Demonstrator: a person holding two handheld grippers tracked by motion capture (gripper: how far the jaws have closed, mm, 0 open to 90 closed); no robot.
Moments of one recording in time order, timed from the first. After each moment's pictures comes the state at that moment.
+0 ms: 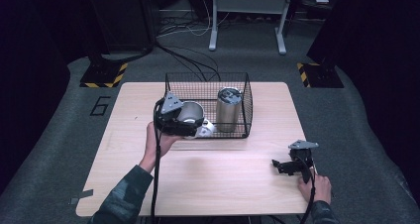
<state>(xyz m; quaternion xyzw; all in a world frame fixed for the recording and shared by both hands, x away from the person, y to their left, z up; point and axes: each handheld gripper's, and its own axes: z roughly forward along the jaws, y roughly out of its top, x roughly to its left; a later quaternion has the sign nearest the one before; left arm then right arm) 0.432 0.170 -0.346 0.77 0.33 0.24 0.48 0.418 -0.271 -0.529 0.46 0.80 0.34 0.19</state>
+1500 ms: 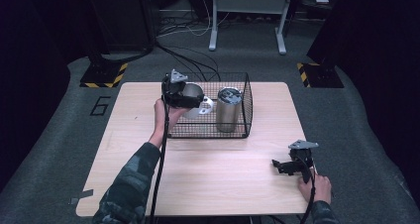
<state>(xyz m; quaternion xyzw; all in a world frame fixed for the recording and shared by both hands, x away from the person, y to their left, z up) 0.526 0.165 -0.353 0.76 0.40 0.24 0.45 0.418 -0.271 -0.529 0.46 0.80 0.34 0.19</state>
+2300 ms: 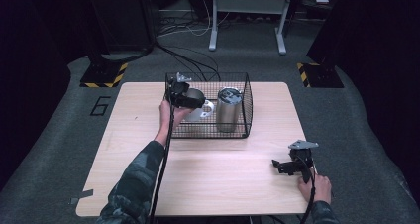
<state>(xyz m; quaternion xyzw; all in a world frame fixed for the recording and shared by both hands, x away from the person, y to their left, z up) 0.554 0.158 -0.386 0.78 0.43 0.21 0.41 0.418 -0.271 -0.529 0.46 0.80 0.34 0.19</state>
